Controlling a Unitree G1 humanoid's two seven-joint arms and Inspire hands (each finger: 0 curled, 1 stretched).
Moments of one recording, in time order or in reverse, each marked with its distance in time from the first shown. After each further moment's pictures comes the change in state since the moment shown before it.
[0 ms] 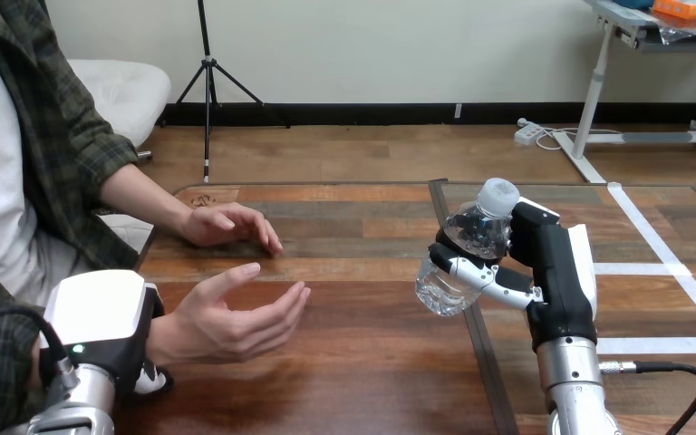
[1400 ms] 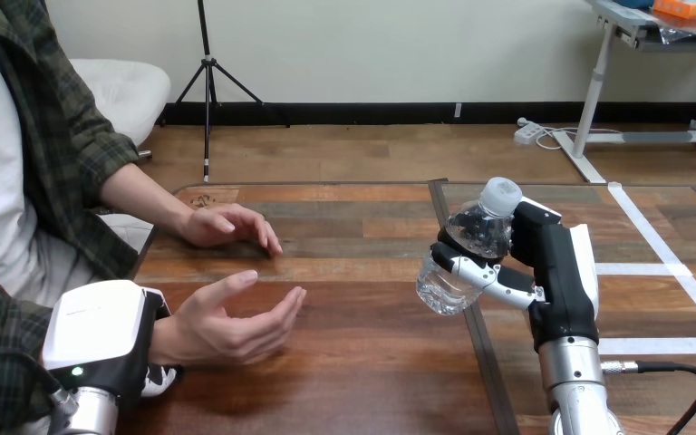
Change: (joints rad) left arm -0.006 -0.028 -0.003 0.184 -0.149 -0.165 0.300; right arm 0.000 -0.001 -0.007 0.000 0.013 -0.001 0.018
